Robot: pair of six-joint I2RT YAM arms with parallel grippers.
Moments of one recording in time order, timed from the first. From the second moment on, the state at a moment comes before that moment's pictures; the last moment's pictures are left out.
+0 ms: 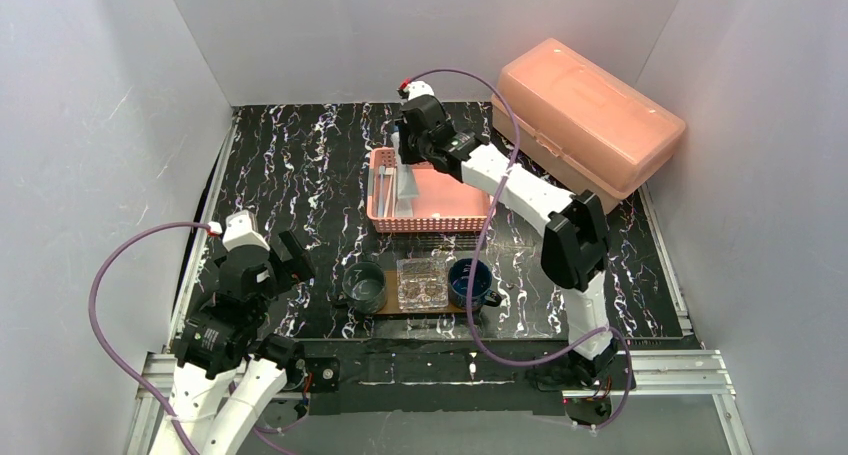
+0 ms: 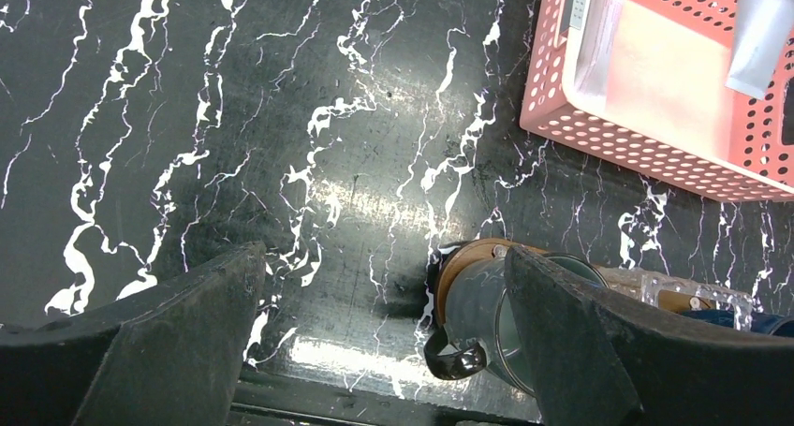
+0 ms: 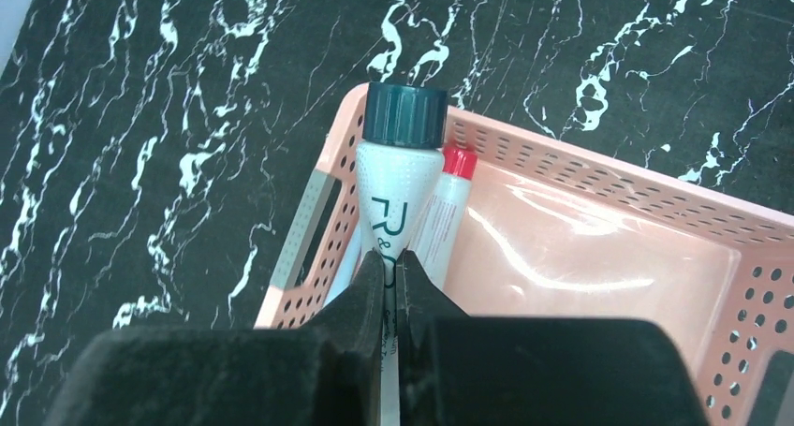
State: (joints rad) left arm -0.34 0.41 0.79 -0.98 -0.37 -0.53; right arm 0.78 2.05 1.91 -0.42 0.19 0.37
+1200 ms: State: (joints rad) left arm -0.34 0.69 0.98 -0.89 0.47 -0.60; right arm 1.15 1.22 1.29 -0.58 0.04 0.01
